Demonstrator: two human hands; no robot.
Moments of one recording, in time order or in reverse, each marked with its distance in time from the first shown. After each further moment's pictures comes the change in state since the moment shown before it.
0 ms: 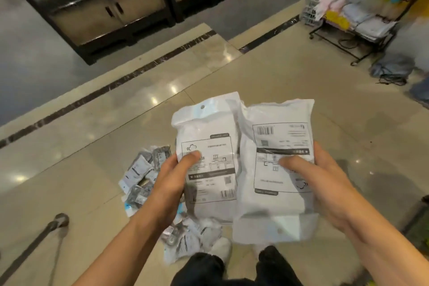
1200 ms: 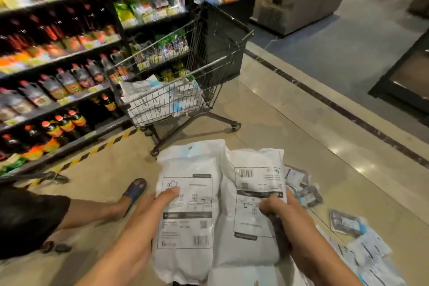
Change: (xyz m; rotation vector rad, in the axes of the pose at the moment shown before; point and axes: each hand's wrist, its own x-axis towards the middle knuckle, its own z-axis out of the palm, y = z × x) left_hand -0.359 -0.189 -0.225 -0.964 1.184 -0.013; right_hand -0.194 0.062 0.380 -0.707 -1.271 0.092
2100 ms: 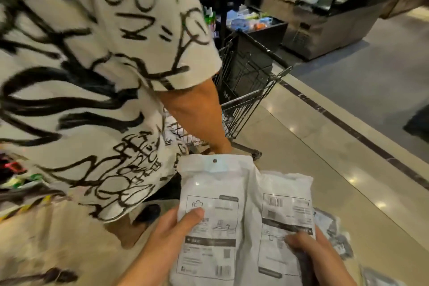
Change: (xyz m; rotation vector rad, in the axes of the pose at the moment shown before) left_hand 0.075 0.117 -0.020 -0.042 0.003 -0.015; right_hand 0.090 -0.074 0.067 0.172 -0.084 -0.035
